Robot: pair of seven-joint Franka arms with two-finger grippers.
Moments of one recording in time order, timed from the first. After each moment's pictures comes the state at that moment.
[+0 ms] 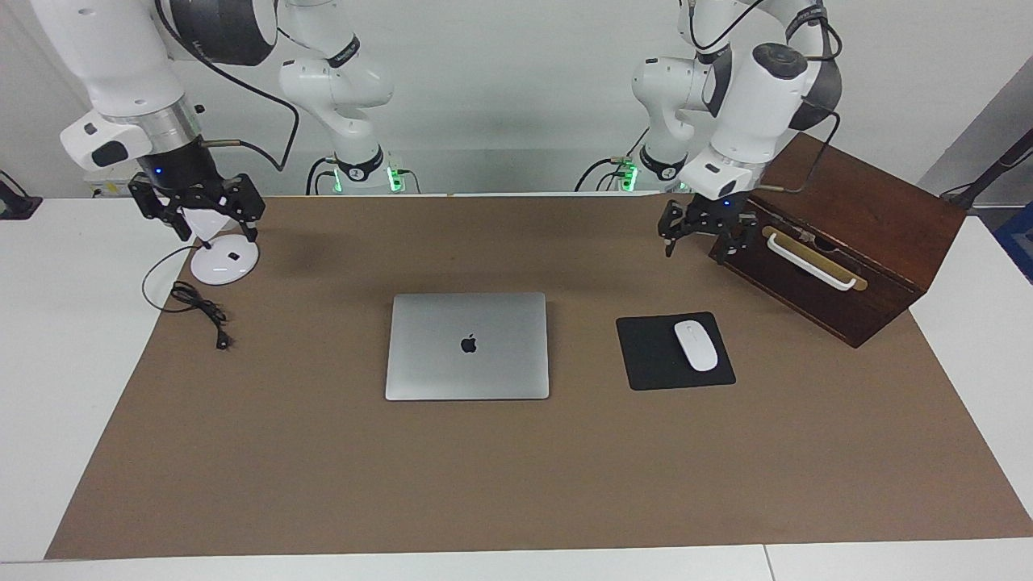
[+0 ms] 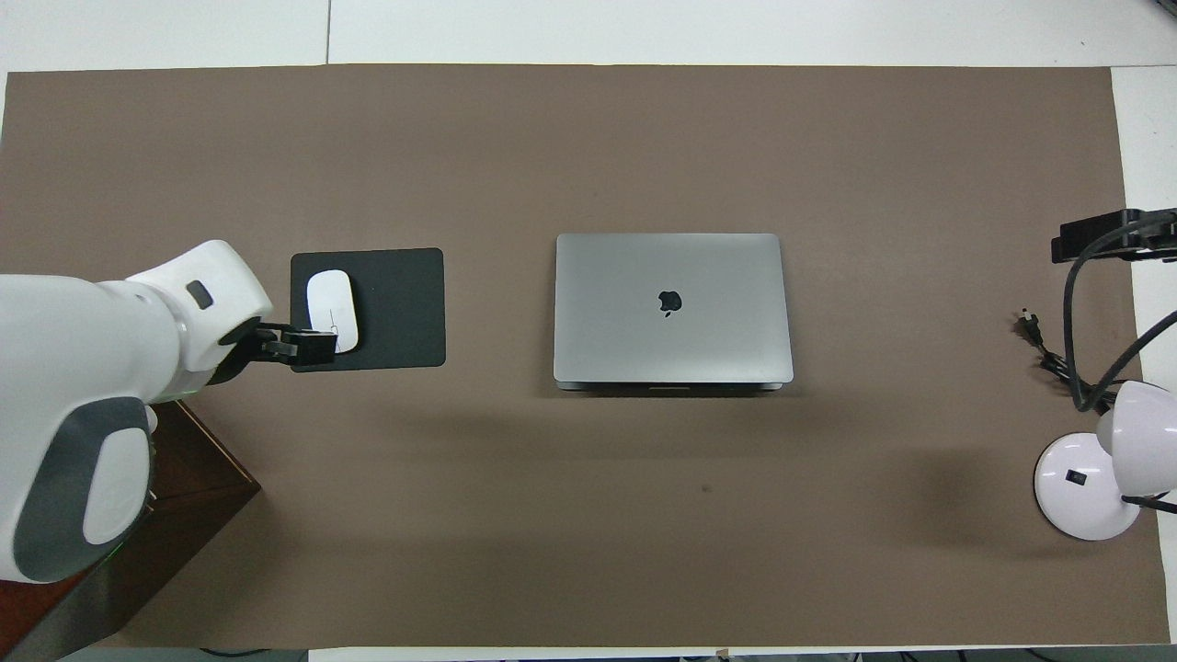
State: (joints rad) left arm -0.20 -0.21 -0.02 -2.15 -0.04 2.10 0.00; right arm -0.02 -0.03 -0.03 -1.65 -0.03 1.71 -0.03
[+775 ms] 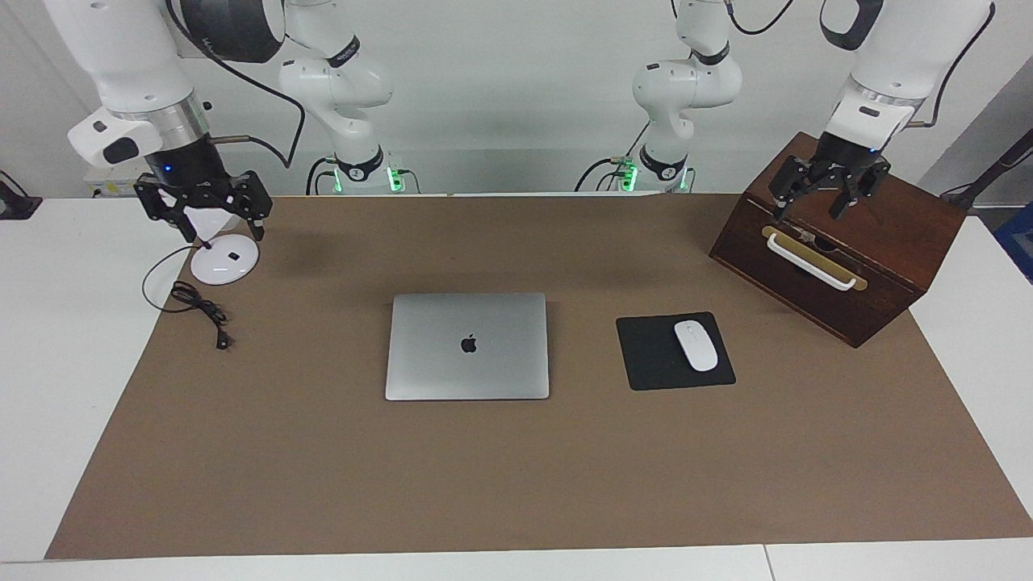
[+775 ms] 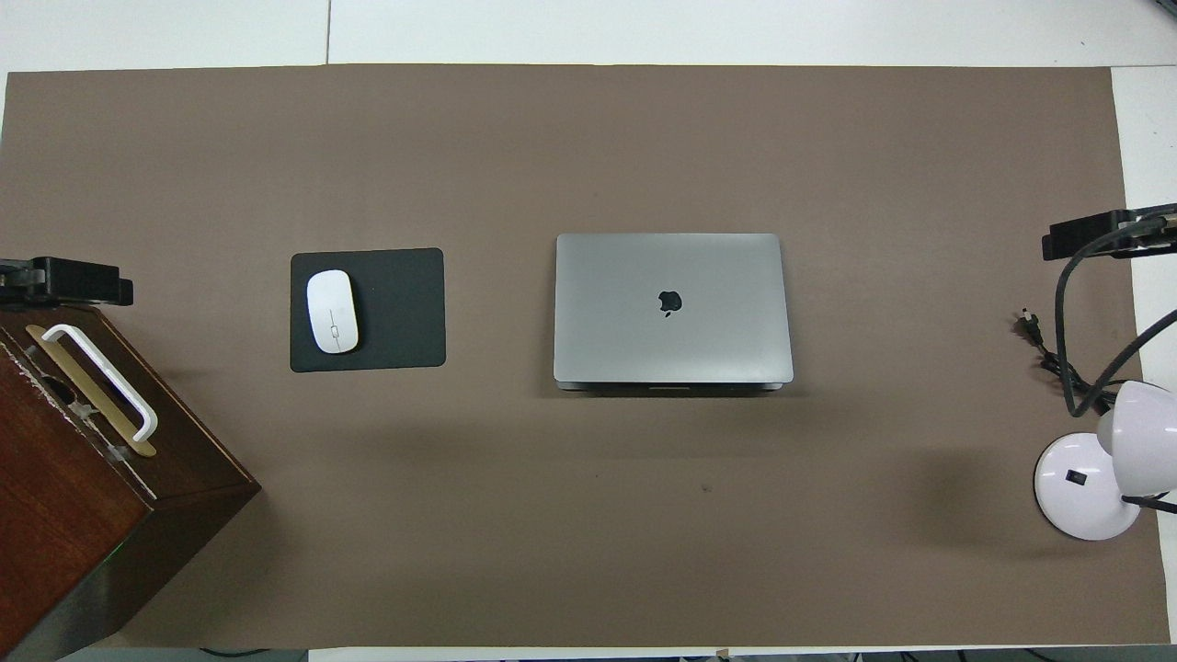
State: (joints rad) left arm 0.00 -0.11 -0.02 -1.70 -0.04 1.68 0.00; right arm -0.02 -0.04 -0.02 -1.65 -0.03 1.73 -0.06
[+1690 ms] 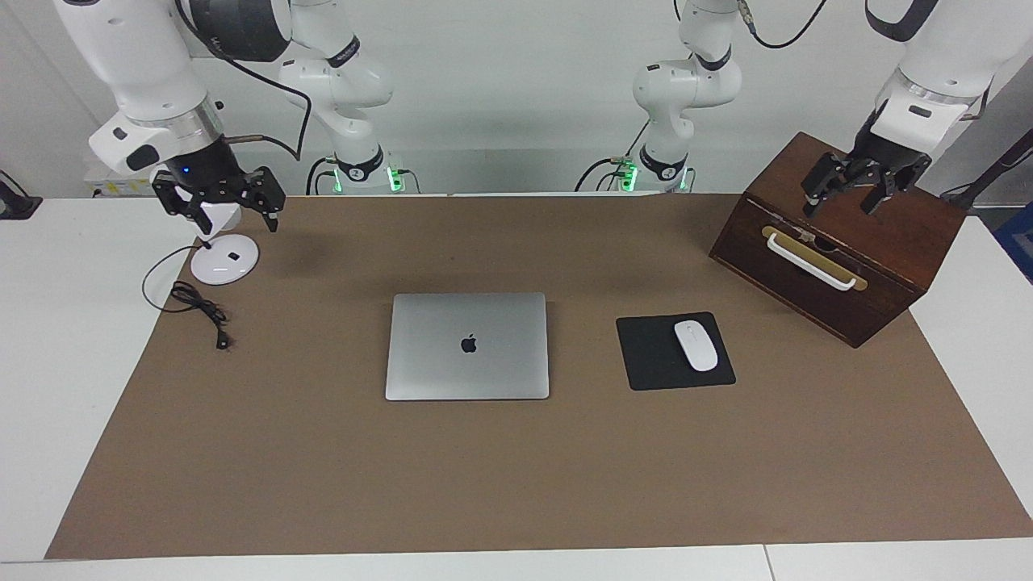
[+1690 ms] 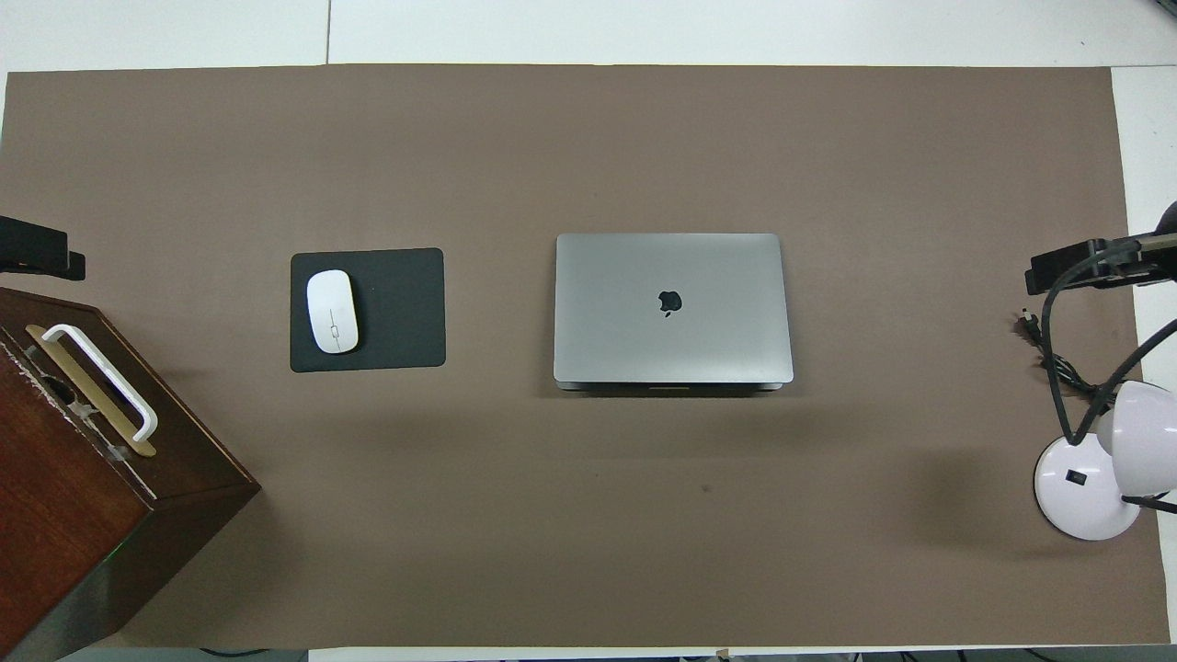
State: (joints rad) left arm 0.02 0.00 -0.01 -1.51 -0.02 1.54 0.00; right arm -0.02 -0.04 0.00 -1.65 -0.03 1.61 -0.07
